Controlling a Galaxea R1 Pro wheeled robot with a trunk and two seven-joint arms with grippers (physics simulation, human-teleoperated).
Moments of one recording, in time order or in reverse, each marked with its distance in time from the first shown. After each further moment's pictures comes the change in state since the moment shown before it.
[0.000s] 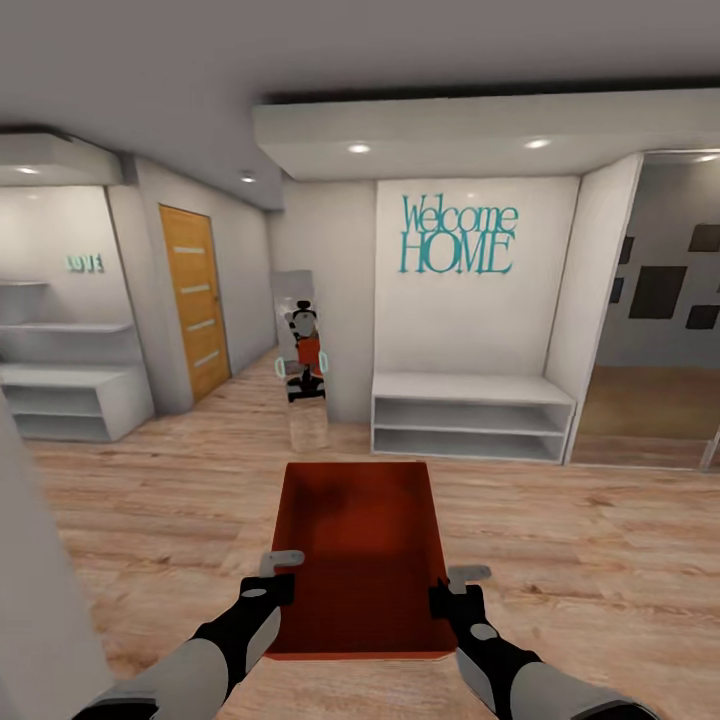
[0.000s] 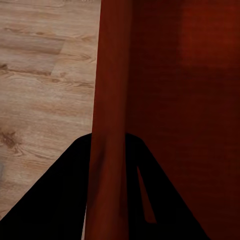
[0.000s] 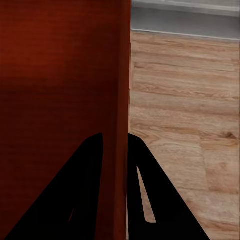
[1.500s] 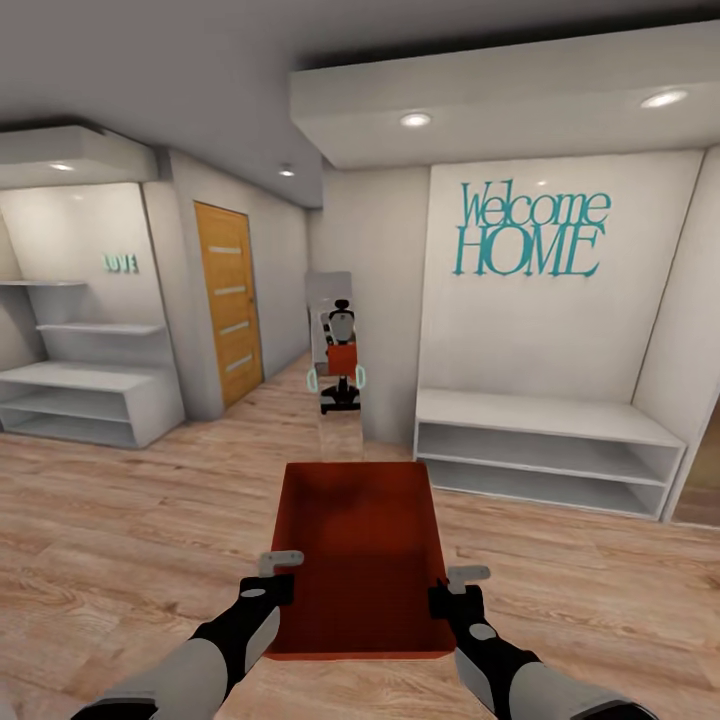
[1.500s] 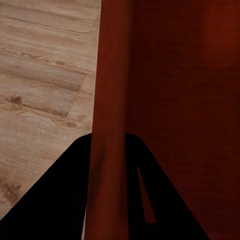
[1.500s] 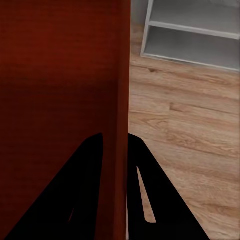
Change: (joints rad) left arm 0.000 0.004 -0.013 0.001 0.017 0.000 -0.001; right arm 0.000 0.003 0.002 0.000 0.000 0.001 -0.005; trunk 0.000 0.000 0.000
